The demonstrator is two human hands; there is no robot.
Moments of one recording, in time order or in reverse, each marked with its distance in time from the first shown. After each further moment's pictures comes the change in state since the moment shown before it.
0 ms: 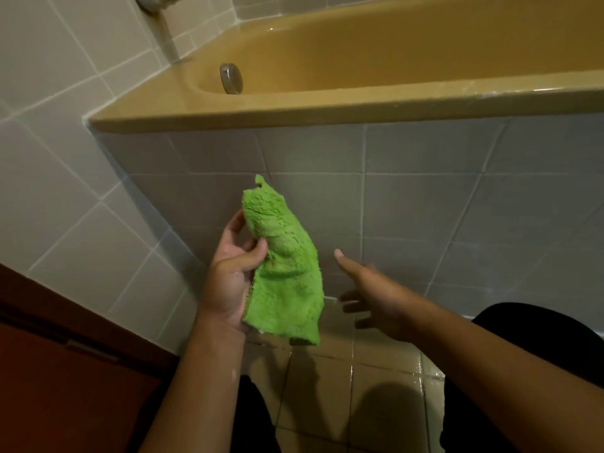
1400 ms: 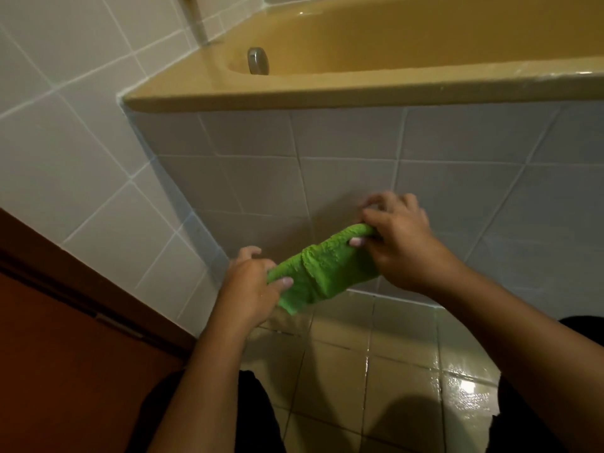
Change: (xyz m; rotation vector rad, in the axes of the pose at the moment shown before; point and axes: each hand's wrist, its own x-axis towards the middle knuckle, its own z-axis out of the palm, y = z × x) left_hand -0.017 0.000 -0.052 1.683 0.079 -0.074; right_hand -0.008 -0.041 -0.012 -0.997 0.383 -0.985
